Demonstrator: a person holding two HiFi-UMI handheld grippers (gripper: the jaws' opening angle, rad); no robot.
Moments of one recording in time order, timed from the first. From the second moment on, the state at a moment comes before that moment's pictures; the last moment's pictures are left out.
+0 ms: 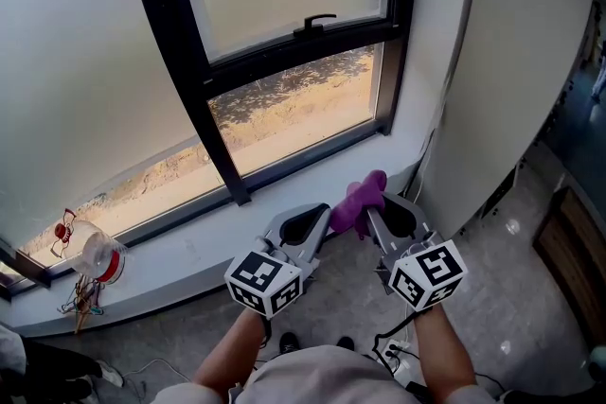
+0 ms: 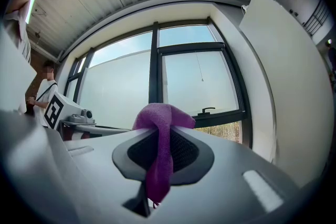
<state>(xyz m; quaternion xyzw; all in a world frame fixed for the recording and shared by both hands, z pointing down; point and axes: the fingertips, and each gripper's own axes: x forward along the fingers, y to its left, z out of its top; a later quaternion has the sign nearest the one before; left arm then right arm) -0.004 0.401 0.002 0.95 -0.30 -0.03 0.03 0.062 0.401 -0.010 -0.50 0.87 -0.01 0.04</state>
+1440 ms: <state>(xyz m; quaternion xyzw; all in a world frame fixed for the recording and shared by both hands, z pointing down) -0.038 0.229 0.071 0.93 -0.37 -0.01 0.08 0.046 0.228 0.051 -0.47 0.88 -0.06 0.00</state>
